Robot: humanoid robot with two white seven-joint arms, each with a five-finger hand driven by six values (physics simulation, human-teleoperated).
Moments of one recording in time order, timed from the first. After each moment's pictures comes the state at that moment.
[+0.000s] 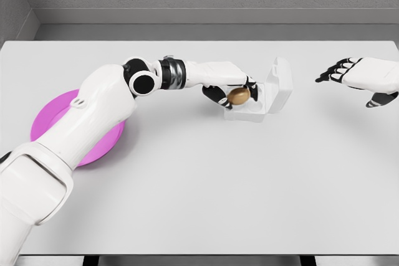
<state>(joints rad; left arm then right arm) -0.97 0.09 -0.88 -0.82 -0.39 -0.61 -0.49 -0.58 -0.93 0.44 -1.39 0.54 -0.61 0.61</state>
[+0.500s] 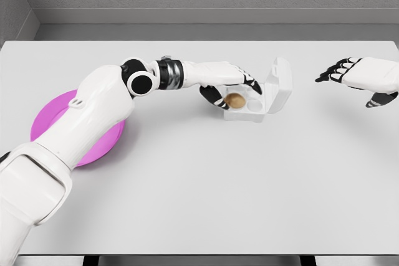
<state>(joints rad) -0.97 0.10 -0.88 -0.81 -0.38 -0.61 -0.49 -0.58 -0.93 0.44 -1.39 0.54 -0.61 0.61</state>
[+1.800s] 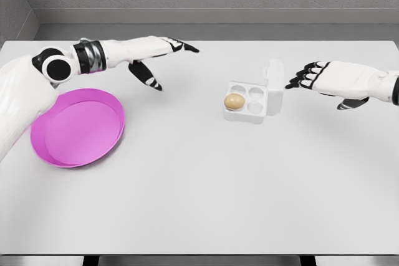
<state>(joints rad) -0.97 0.42 -0.86 -0.90 -0.15 -0.61 -0.49 -0.58 -0.88 0.47 -1.53 0.53 -0.61 0.61</state>
